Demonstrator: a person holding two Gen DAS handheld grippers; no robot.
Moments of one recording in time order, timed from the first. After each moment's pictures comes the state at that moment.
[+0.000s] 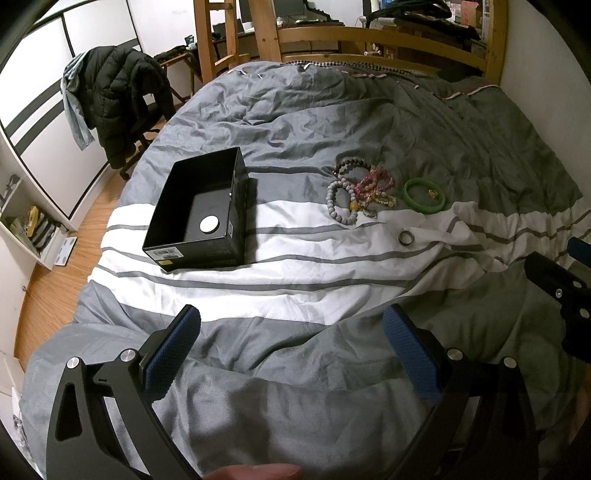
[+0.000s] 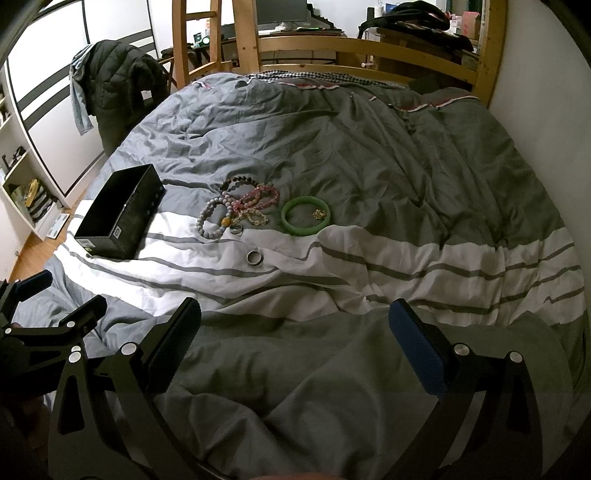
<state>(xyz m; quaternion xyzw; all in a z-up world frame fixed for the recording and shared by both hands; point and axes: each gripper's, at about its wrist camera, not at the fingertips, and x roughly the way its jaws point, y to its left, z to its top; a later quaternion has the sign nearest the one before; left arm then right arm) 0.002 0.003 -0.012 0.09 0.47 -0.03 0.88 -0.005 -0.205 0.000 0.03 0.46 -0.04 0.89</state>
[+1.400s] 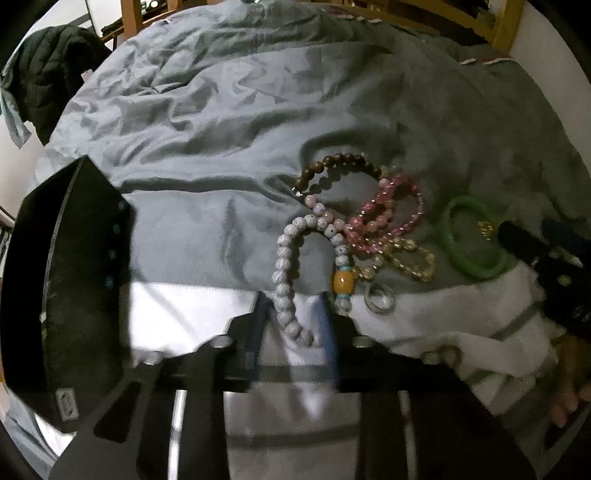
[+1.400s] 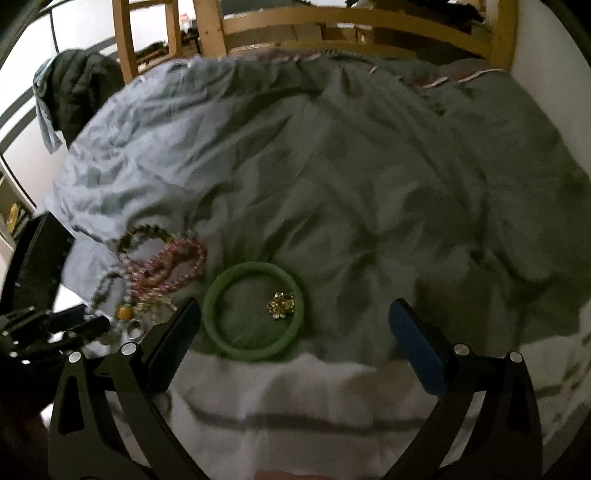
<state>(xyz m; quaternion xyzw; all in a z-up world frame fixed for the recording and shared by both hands) 0.189 -0.057 -0.131 0.08 0.55 -0.10 0.82 0.182 -0.260 -0.131 0.05 0.48 -0.05 0.87</state>
